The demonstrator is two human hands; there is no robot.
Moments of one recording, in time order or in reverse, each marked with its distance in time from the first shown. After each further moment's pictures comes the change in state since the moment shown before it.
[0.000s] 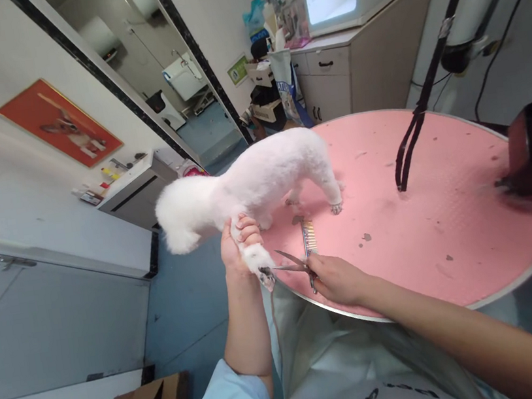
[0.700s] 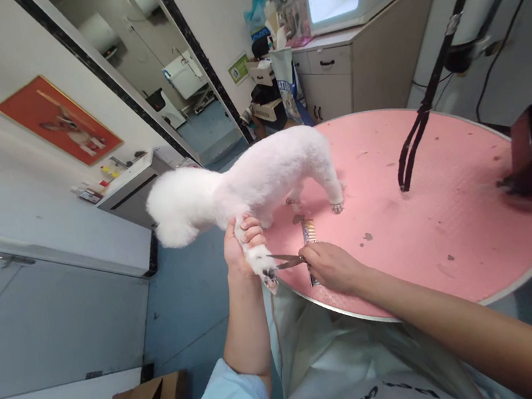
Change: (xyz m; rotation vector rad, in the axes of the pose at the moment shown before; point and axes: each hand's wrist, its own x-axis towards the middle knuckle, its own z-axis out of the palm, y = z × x) left_hand -0.002 -0.003 0.001 0.012 0.010 -0.030; right_hand 0.016 0.000 -0.010 -0.276 0.132 -0.093
